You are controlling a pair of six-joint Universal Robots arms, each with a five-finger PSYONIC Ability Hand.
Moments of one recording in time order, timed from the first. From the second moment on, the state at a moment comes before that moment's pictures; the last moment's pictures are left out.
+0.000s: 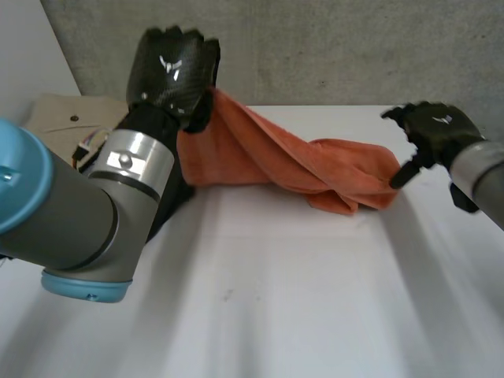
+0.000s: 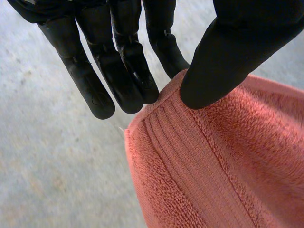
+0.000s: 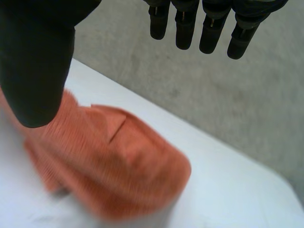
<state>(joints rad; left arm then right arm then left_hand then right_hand) 4.10 -1.78 -1.52 3.68 -1.60 3.48 1.73 -1.25 1.42 0.04 1.35 2.95 1.15 1.20 1.19 1.20 0.99 0.24 0.24 0.25 0.25 0.08</state>
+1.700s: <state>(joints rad) 3.98 -1.36 -1.47 3.52 -1.61 3.37 2.07 -0.50 0.76 -0.22 1.38 3.31 1.15 1.20 1.19 1.20 0.99 1.09 1.17 1.18 1.19 0.97</state>
